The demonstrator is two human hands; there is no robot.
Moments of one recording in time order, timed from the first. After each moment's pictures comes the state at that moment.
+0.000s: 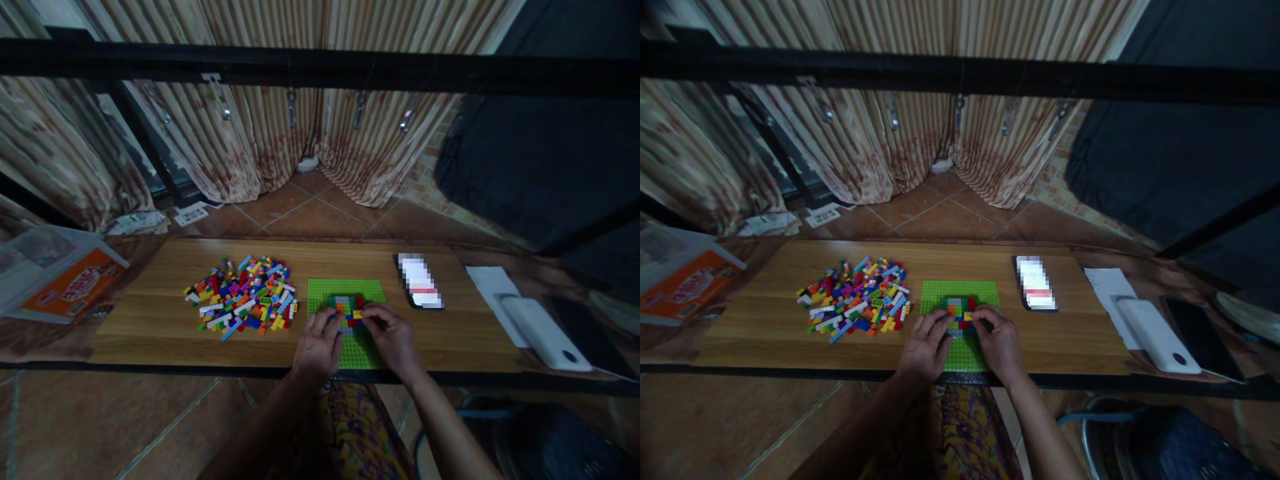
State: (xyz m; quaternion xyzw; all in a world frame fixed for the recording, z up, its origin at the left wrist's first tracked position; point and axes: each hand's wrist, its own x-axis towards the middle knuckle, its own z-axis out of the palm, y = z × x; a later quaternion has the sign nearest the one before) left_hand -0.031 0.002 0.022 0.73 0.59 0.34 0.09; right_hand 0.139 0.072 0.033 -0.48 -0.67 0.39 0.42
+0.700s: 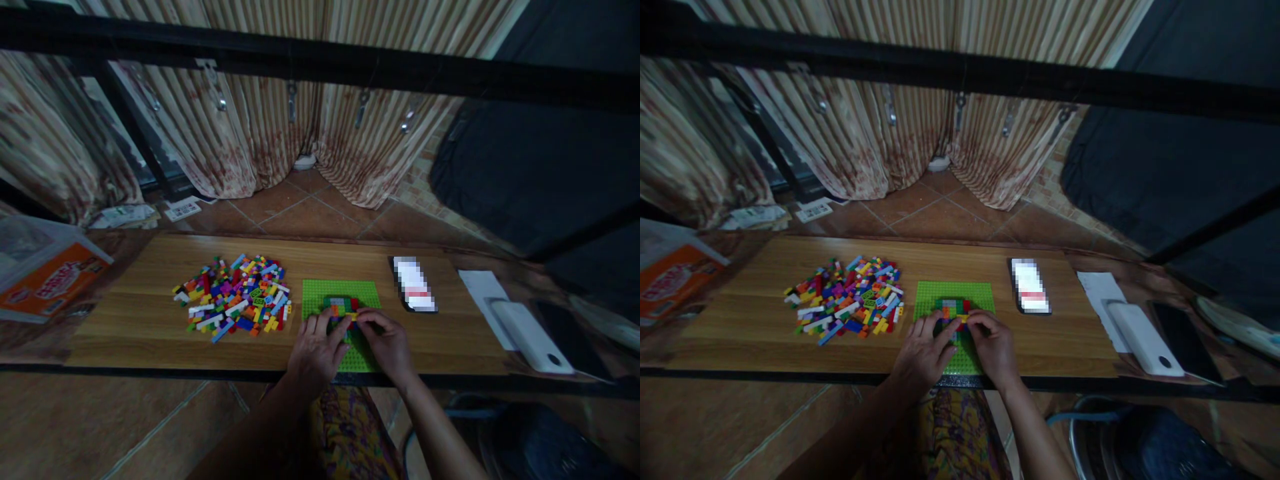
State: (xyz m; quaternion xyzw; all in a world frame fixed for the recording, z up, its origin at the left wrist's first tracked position) left_hand -0.023 0.002 0.025 0.76 0.61 0.20 0.04; right_hand 0.142 0.071 0.022 -0.47 -0.66 0.40 0.43
